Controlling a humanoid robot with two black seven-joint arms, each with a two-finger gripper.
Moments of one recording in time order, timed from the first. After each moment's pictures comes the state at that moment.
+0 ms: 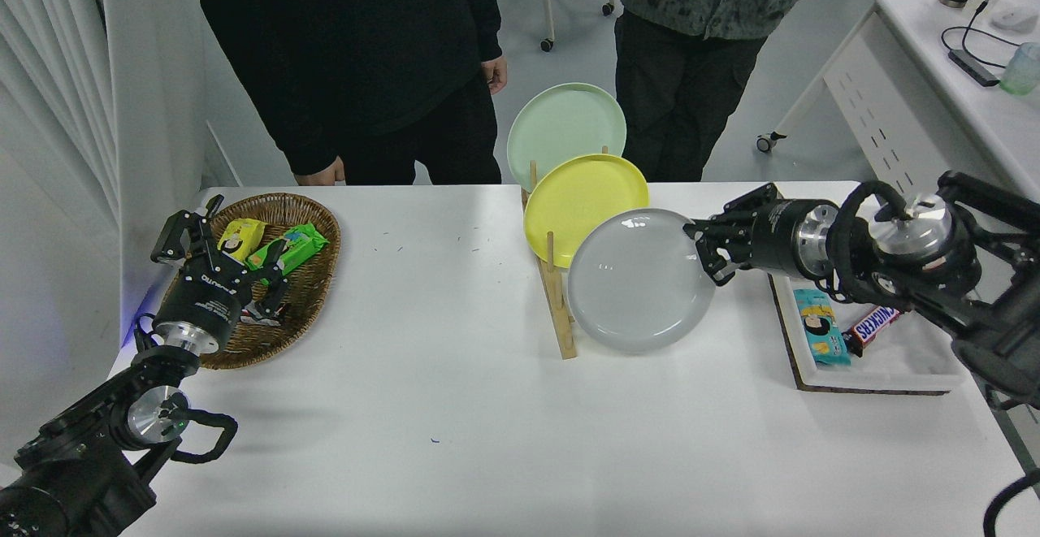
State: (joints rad) left arm -0.49 0.39 -0.88 -0.59 0.16 -0.51 -0.56; right arm 0.92 -0.62 0.48 1.28 0.84 -0.54 -0.20
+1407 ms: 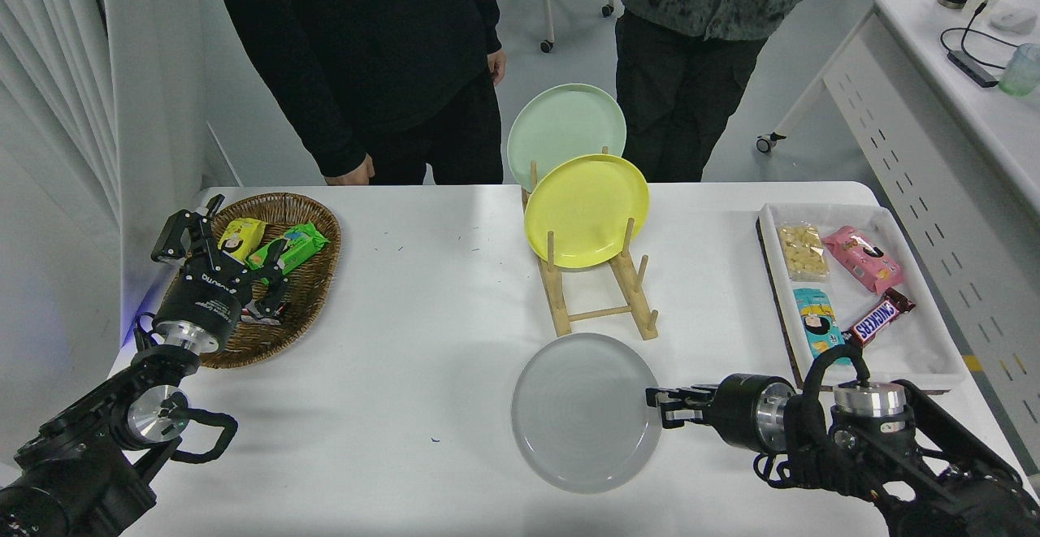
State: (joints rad) left arm -0.49 0.39 -0.88 -0.59 0.16 -0.51 -0.56; right arm 0.25 -0.30 1.04 1.42 0.97 -0.84 -0.03
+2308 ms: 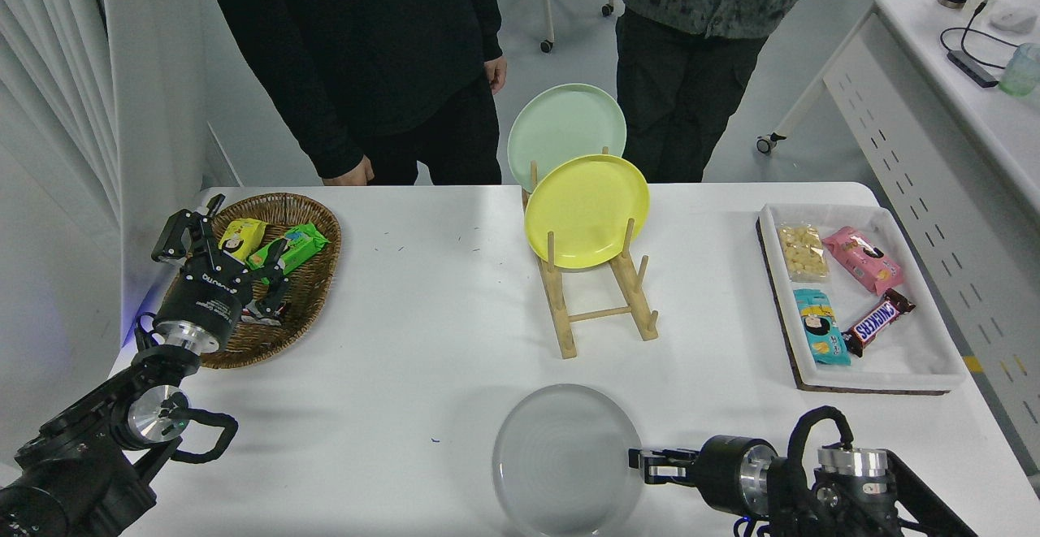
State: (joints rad) left arm -0.49 0.39 -0.88 -0.59 0.16 -0.51 -0.56; right arm 0.07 -0.17 1.14 1.42 0.90 -0.87 -0.02
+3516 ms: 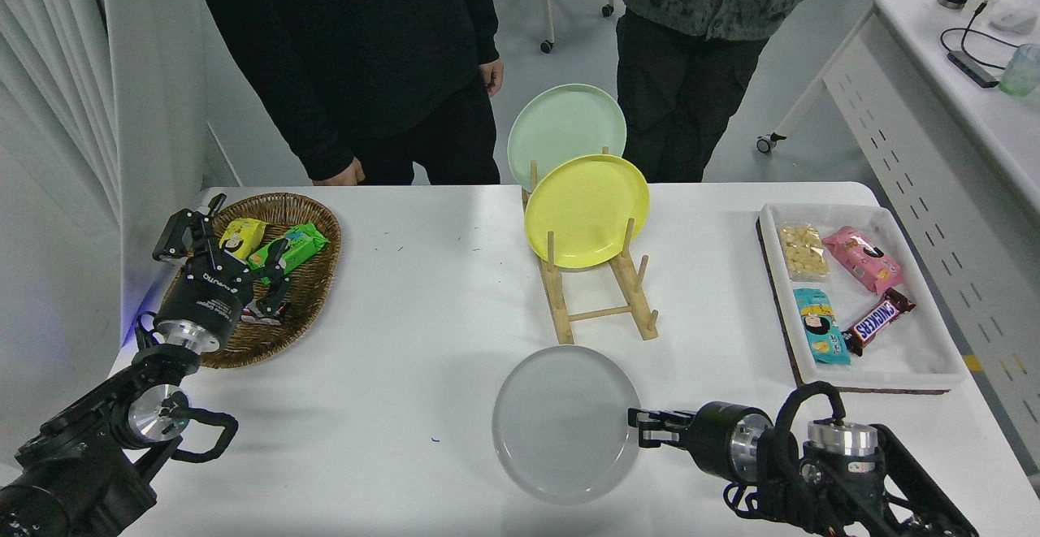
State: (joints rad) left arm -0.49 0.39 -0.88 -0.59 0.16 -0.51 -0.56; right arm 0.10 -0.11 1.21 1.42 0.75 -0.87 -0.05
